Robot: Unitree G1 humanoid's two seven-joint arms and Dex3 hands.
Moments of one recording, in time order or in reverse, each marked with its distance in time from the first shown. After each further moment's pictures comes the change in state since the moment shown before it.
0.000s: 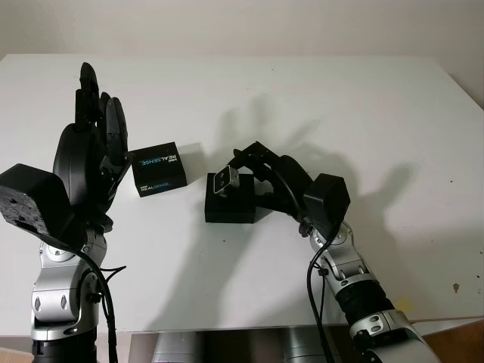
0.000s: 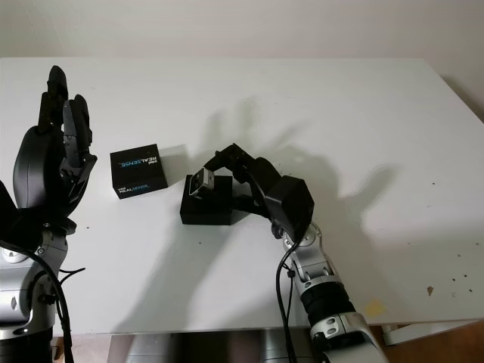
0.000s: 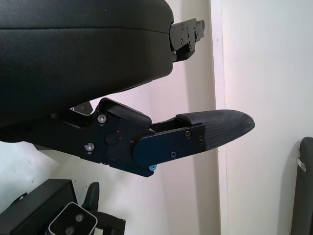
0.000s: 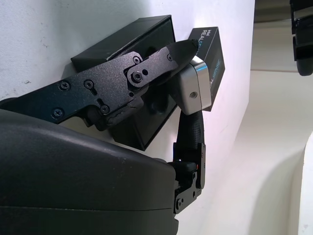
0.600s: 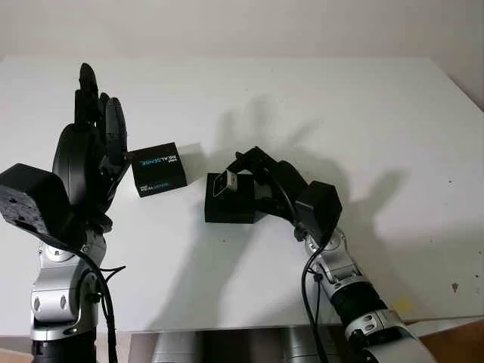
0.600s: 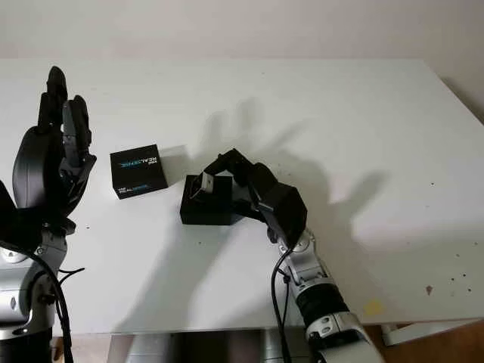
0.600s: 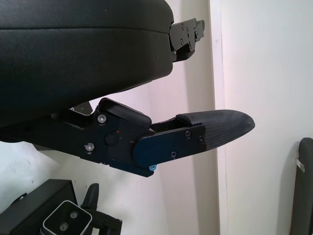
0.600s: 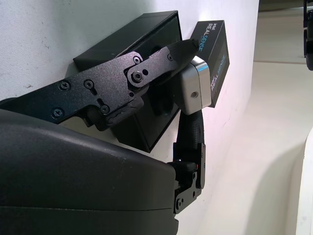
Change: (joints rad) left arm 0.000 0.000 0.003 -0.002 0.000 0.006 -0.002; right arm -0.011 0.021 0.003 0.085 -0.037 -0.091 -0.066
